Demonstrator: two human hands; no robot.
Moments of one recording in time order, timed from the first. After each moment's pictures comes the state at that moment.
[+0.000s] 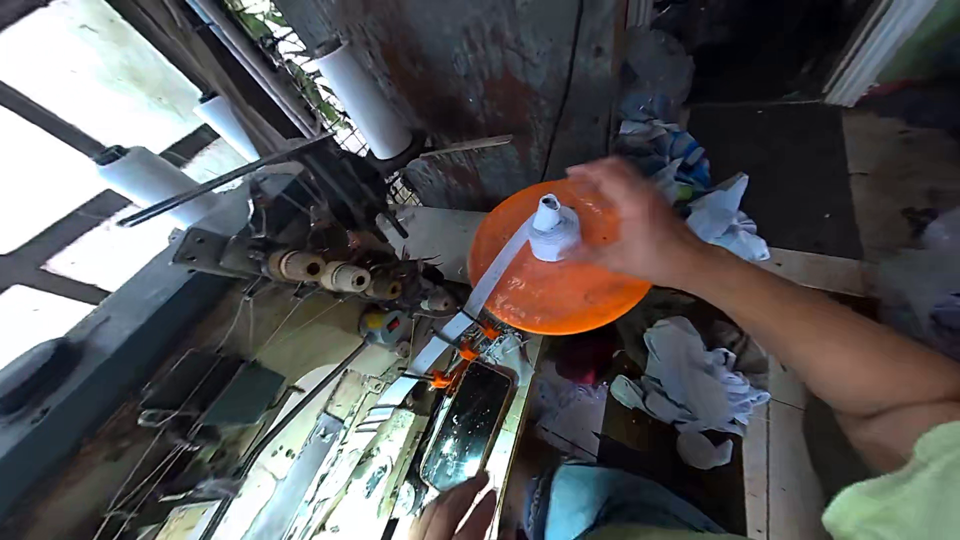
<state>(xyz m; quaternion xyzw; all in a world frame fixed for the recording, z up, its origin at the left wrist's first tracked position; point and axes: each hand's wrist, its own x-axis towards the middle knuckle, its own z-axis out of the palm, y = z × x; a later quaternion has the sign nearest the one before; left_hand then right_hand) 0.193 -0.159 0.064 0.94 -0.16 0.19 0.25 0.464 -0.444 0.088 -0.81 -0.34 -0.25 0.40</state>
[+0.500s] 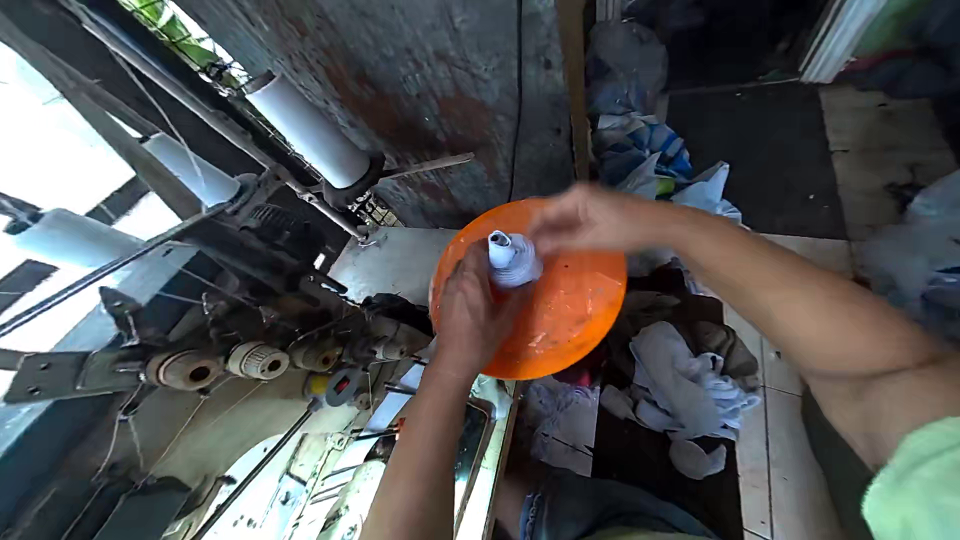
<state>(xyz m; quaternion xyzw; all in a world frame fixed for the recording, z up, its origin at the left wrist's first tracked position) 0.457 -0.244 0.089 0.94 -0.17 0.10 0.27 0.519 -0.479 0.104 -0.80 -0.39 -0.01 0.46</state>
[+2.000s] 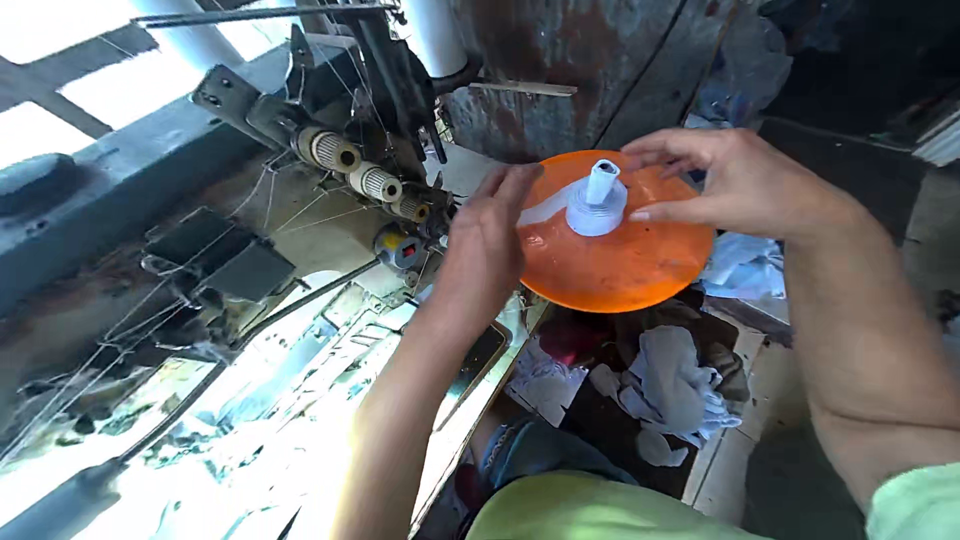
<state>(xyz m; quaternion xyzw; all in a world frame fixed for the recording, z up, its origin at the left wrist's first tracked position) 0.391 -0.213 0.134 0.93 -0.16 0.22 0.25 0.501 -0.471 0.129 -0.85 -0.41 -0.03 0.34</state>
